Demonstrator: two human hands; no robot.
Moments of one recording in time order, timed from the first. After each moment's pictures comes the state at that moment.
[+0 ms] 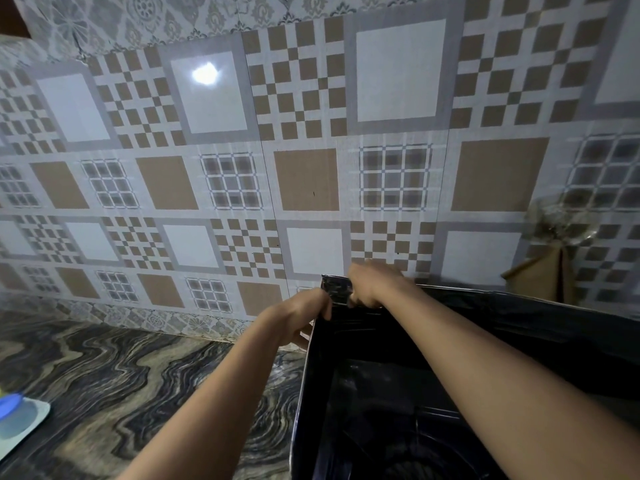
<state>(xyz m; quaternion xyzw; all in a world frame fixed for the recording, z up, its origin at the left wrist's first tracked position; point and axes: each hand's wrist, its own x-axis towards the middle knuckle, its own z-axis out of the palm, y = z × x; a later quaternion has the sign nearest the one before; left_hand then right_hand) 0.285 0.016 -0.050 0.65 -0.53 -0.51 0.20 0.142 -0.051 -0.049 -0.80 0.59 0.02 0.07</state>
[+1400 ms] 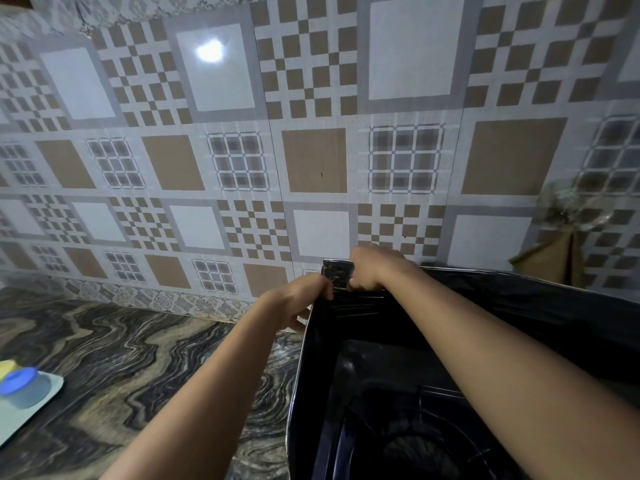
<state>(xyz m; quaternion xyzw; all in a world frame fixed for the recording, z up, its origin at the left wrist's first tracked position) 0.296 0.025 -0.050 0.66 -0.50 -0.52 0.20 0.150 -0.053 -0.053 -0.79 0.60 0.01 0.10</state>
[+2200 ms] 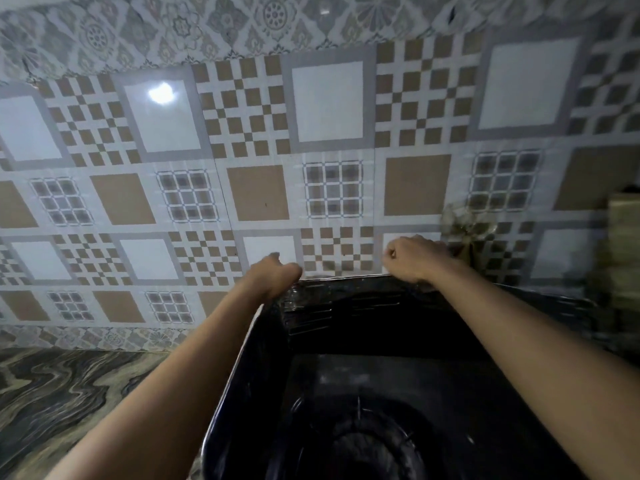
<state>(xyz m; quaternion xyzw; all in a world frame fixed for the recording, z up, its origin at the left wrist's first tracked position) 0.258 0.016 -0.007 0.69 -0.64 -0.26 0.23 -0.002 0.002 0.000 -0.71 0.70 -0.08 0.07</state>
